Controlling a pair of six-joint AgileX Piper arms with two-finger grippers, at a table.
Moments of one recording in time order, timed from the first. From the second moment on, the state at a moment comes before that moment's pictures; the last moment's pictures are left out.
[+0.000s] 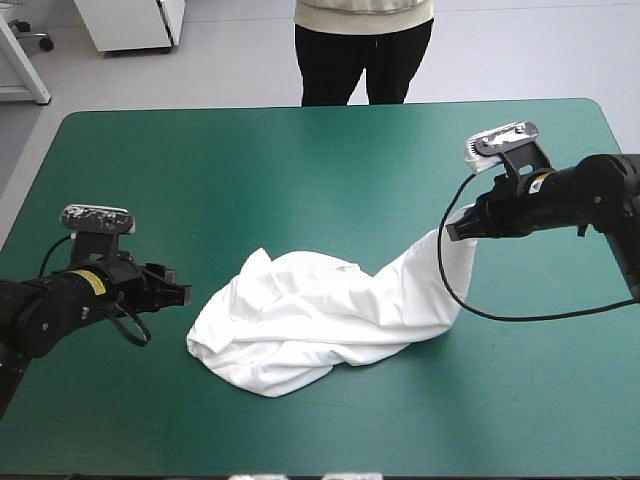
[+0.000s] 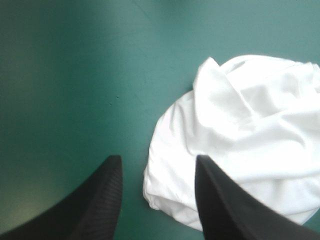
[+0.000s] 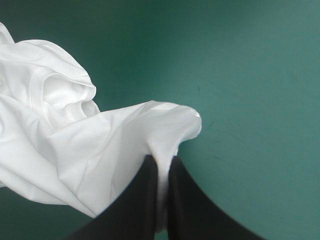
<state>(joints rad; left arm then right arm) -0.29 0.95 -1.04 0.00 1.02 -0.10 0.19 1.31 -1.44 0.26 1.15 -0.30</state>
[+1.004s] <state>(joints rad) -0.28 1.28 -0.94 -0.02 0.91 -0.02 0.19 1.31 -1.44 0.26 1.16 -0.30</state>
